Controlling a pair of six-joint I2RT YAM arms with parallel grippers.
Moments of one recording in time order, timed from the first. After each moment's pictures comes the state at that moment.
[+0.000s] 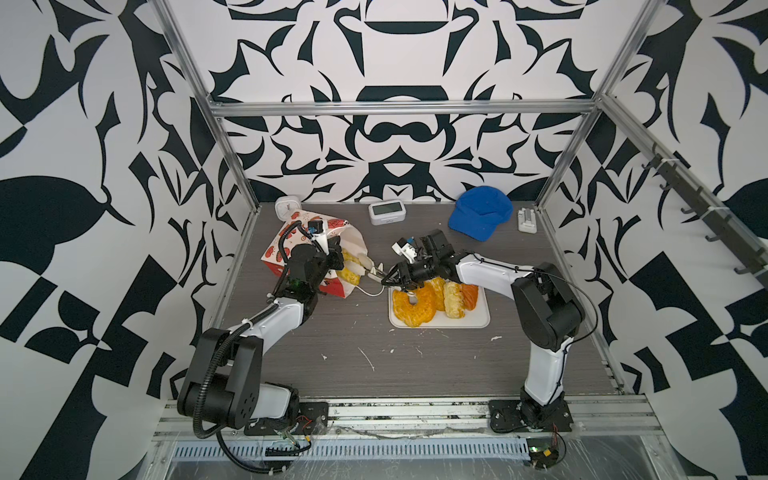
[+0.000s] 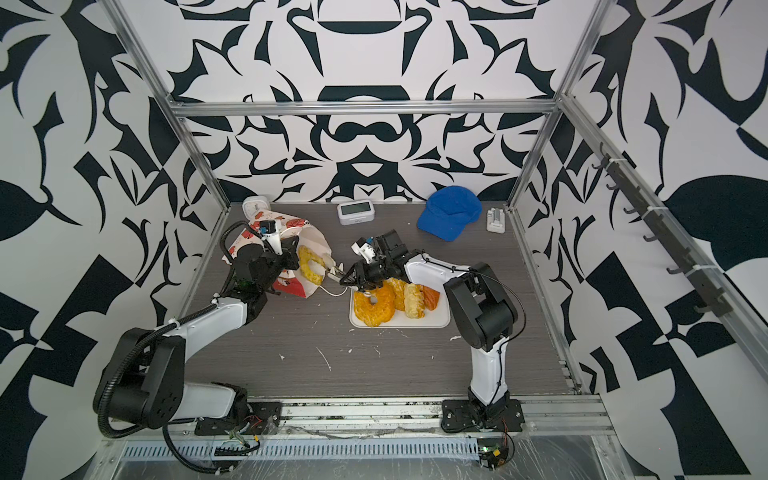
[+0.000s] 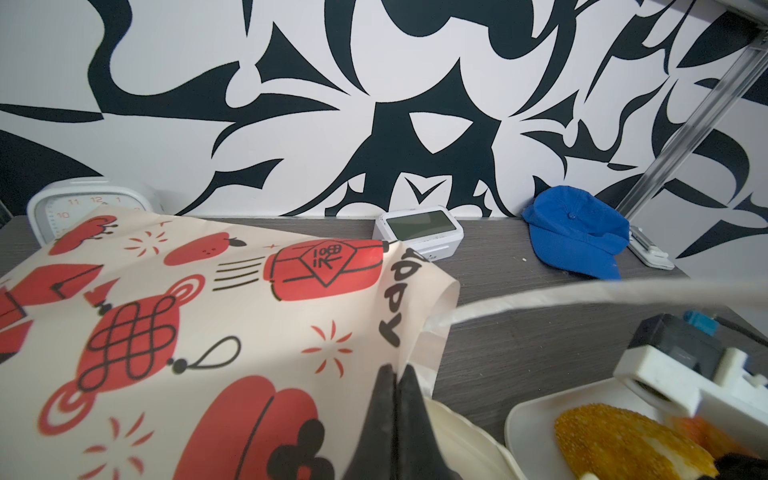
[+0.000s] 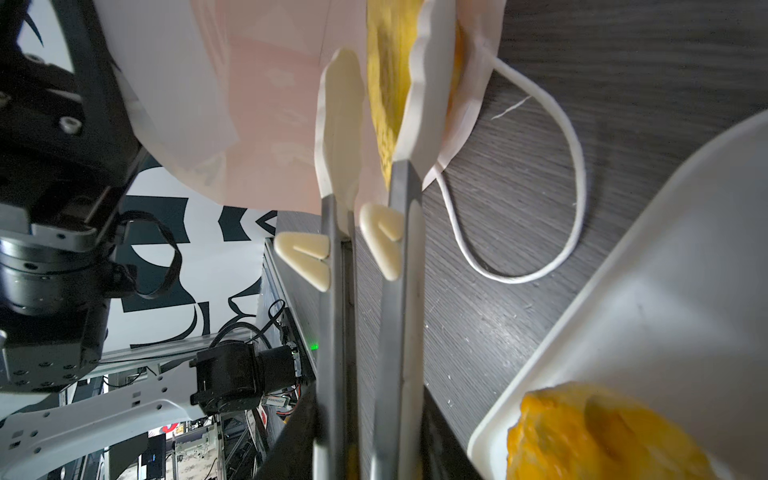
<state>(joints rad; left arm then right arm) -0.26 1.38 0.64 0.57 0.10 -0.20 0.56 1.92 1.25 -0.16 -0.88 0.61</state>
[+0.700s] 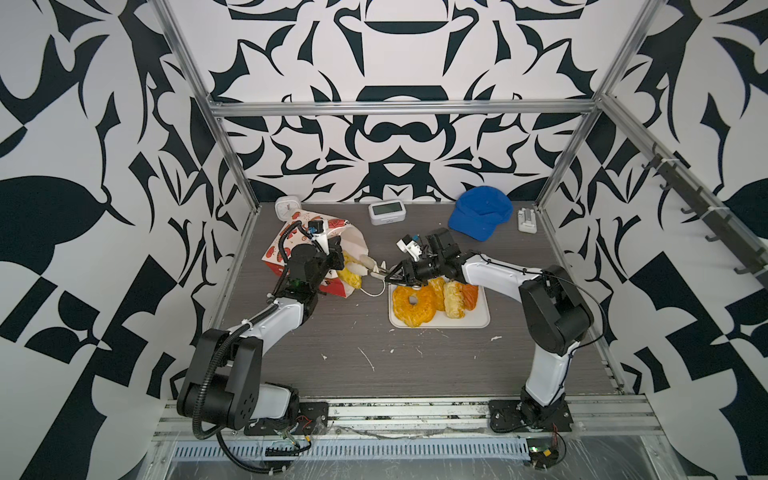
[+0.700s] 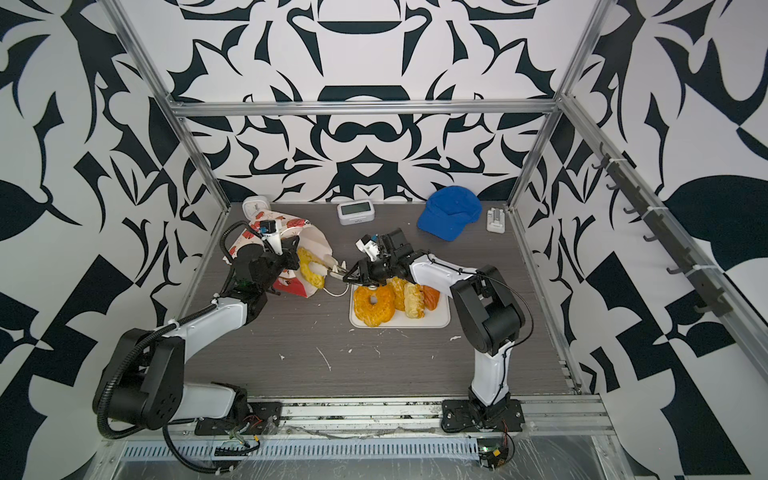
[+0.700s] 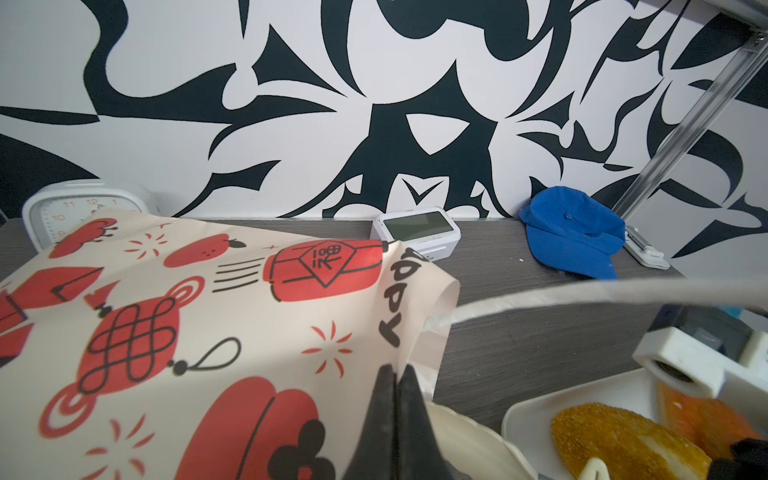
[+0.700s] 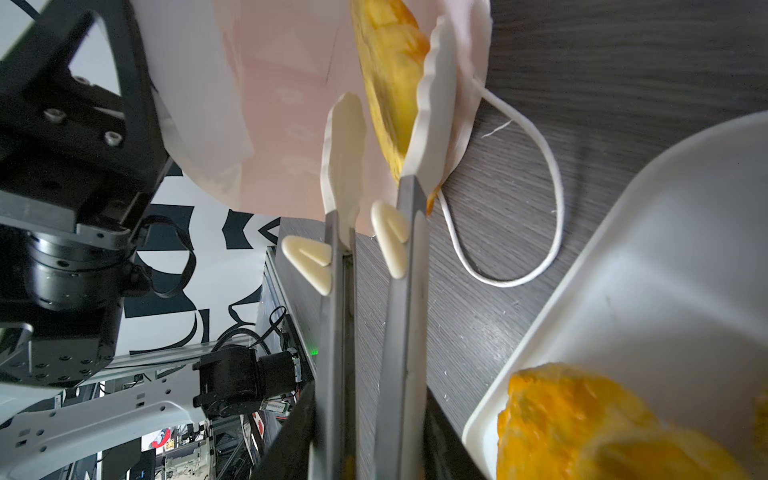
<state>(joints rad) -0.26 1.38 0.64 0.57 0.10 -0.20 0.54 1.87 1.22 -0.14 -0.87 0.61</state>
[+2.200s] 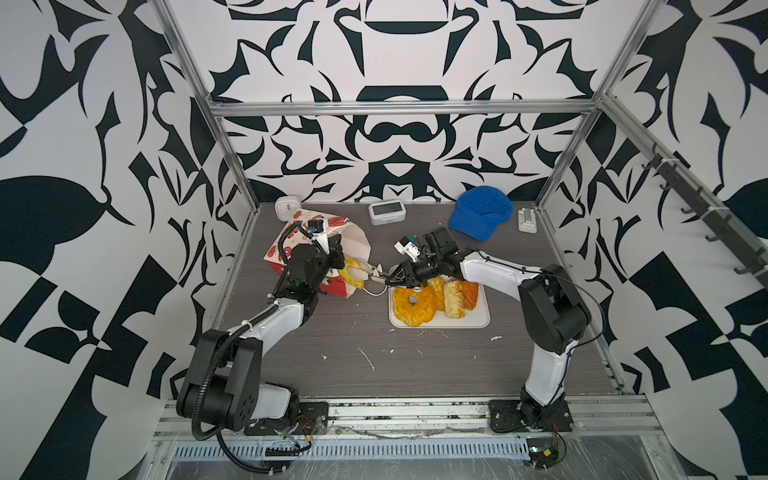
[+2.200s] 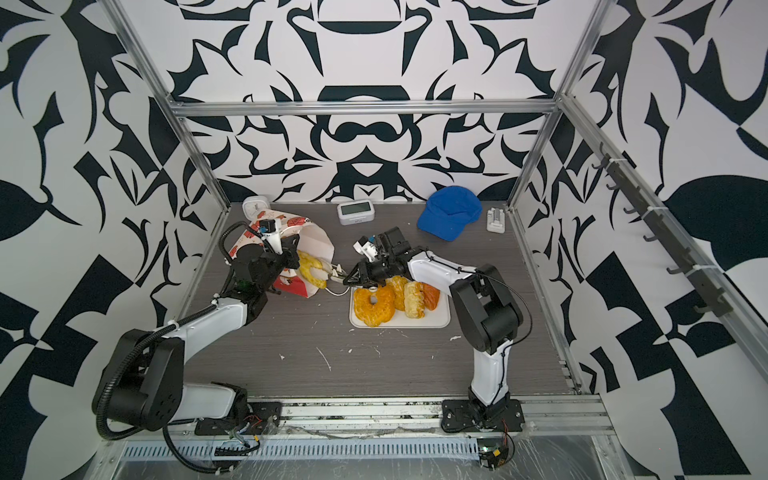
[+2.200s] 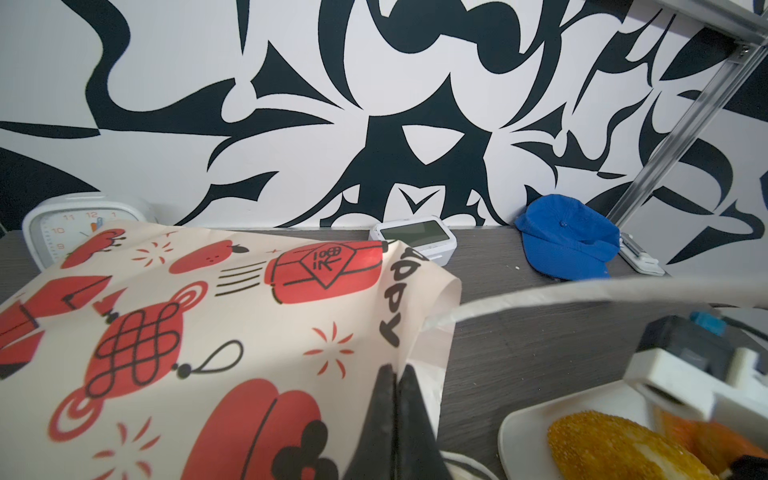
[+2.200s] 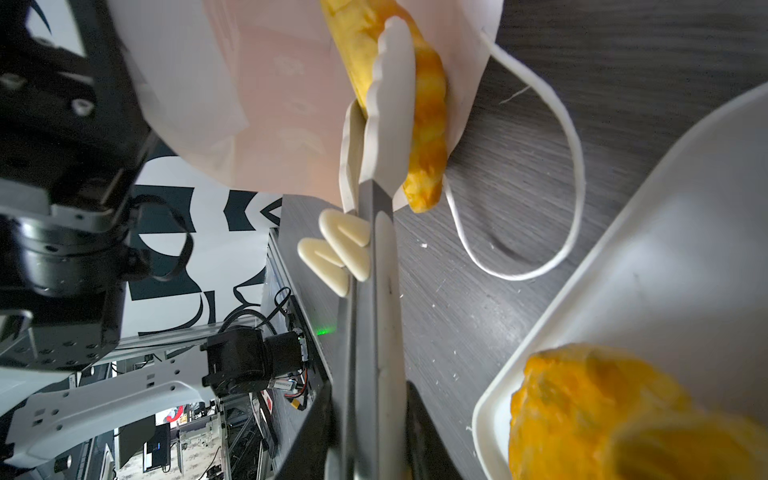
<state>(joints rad) -0.26 1.37 0.64 0.59 0.09 -0.20 0.53 1.84 1.26 -0.27 -0.90 0.56</state>
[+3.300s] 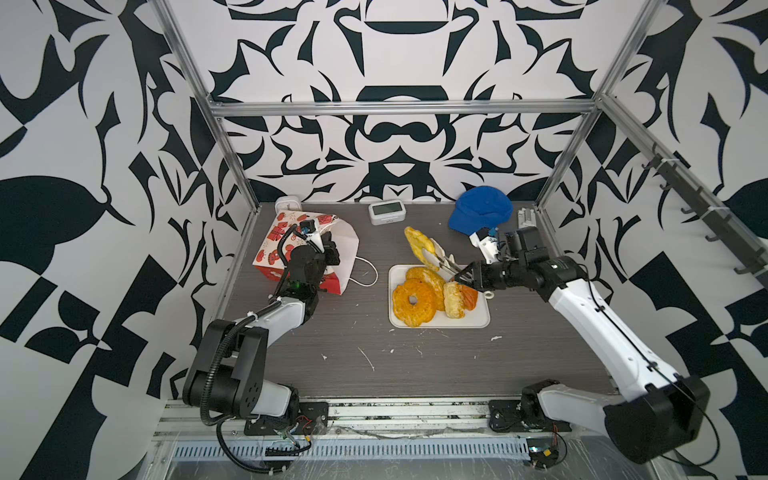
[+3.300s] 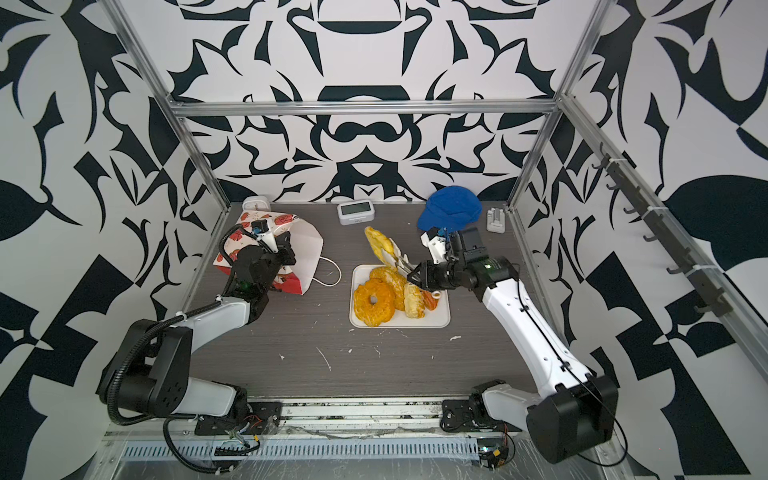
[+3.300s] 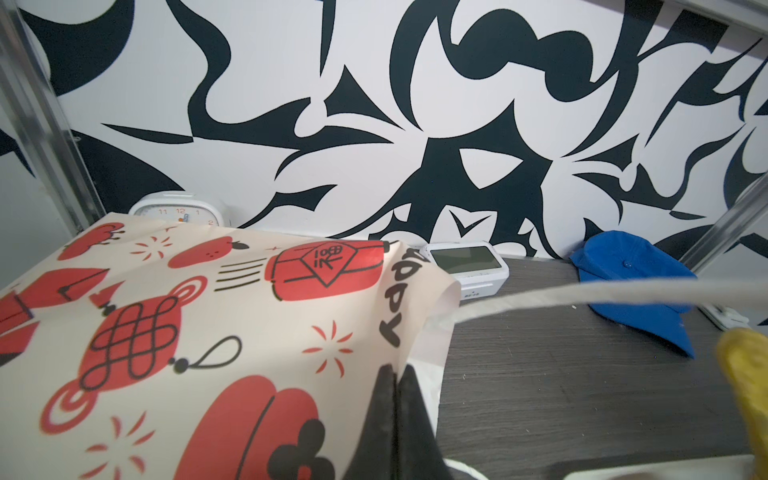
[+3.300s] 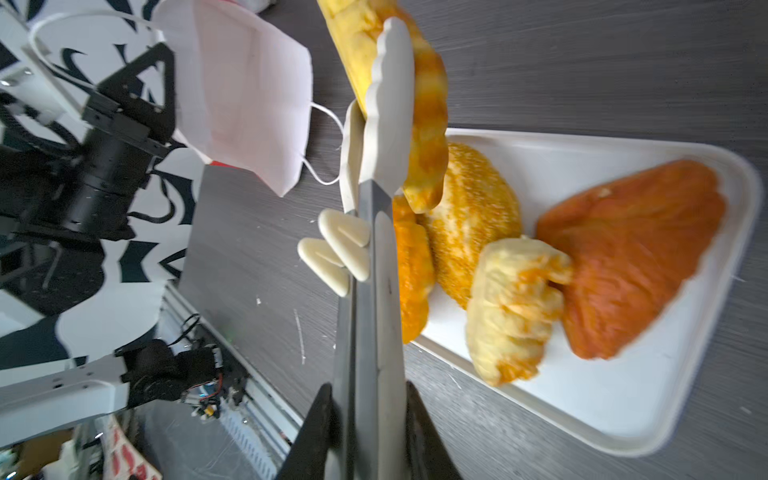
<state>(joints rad) -0.24 1.43 0.62 0.71 -0.05 -0.23 0.28 1.17 1.14 -0.87 -0.49 0.29</state>
